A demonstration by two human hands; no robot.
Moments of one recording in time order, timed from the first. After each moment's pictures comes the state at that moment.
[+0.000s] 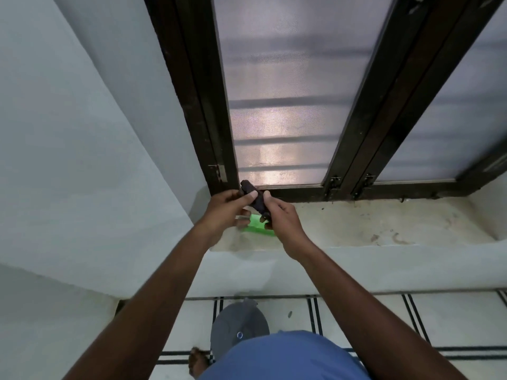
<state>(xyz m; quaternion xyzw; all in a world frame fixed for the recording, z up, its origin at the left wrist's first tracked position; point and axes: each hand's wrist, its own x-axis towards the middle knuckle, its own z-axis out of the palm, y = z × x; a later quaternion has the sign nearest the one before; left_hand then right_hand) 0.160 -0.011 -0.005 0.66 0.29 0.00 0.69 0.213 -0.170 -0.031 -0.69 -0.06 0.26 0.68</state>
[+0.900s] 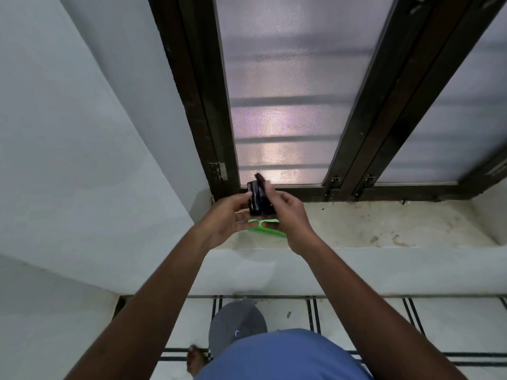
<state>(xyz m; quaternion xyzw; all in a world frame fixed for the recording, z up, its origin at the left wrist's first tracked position) 0.157 -0.019 -0.012 0.55 0.26 -0.07 0.79 0.221 -0.180 -0.015 -0.65 0.01 0.30 0.69</state>
